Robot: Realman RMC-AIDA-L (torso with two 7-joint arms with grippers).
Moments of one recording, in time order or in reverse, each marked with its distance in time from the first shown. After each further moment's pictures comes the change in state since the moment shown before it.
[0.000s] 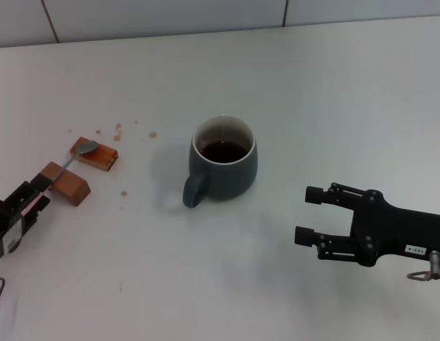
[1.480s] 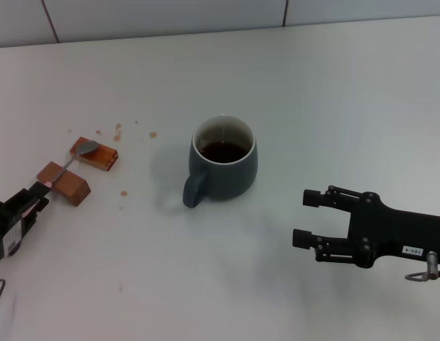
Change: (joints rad) left arm -0.005 -0.001 0.000 -0.002 0.000 -0.040 -0.035; right arm 0.004 0.000 -0.018 0.000 0.000 0.014 0.014
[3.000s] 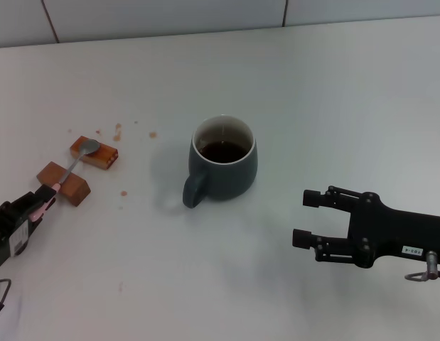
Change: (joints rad) left arm -0.005 -0.003 0.019 -0.002 0.000 0.008 -0.004; right arm 0.001 0.000 0.000 0.000 -0.002 0.003 0.001
